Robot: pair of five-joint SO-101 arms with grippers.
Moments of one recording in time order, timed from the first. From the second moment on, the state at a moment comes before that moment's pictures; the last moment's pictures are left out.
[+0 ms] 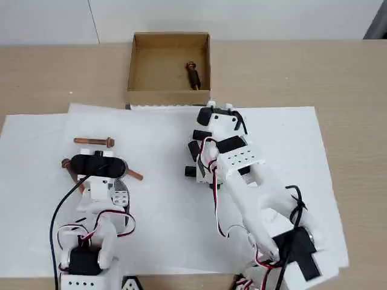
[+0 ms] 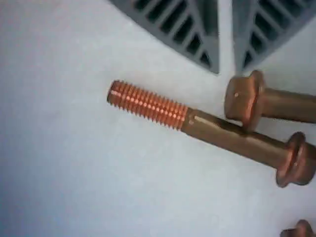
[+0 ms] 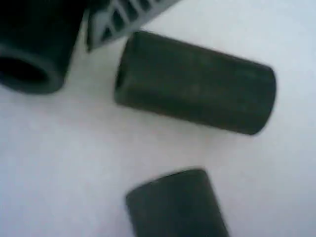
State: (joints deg) left arm -1.9 -103.6 93.2 62.5 1.5; right arm -25.0 -4.0 31.5 61.9 -23.9
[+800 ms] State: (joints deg) left arm -1.9 -103.6 93.2 62.5 1.5; right arm -25.1 -2.6 8.3 80.4 -25.2
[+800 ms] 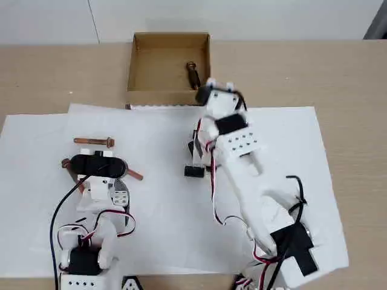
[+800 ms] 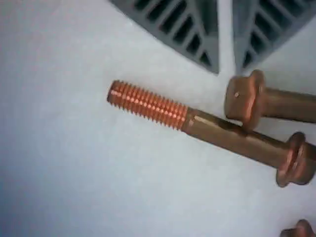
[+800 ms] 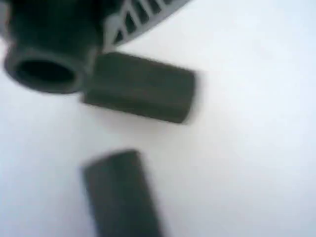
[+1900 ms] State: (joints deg) left arm -2.1 -103.6 91.8 62.5 1.6; right arm -18.1 -46.2 19.3 98.5 -20.3
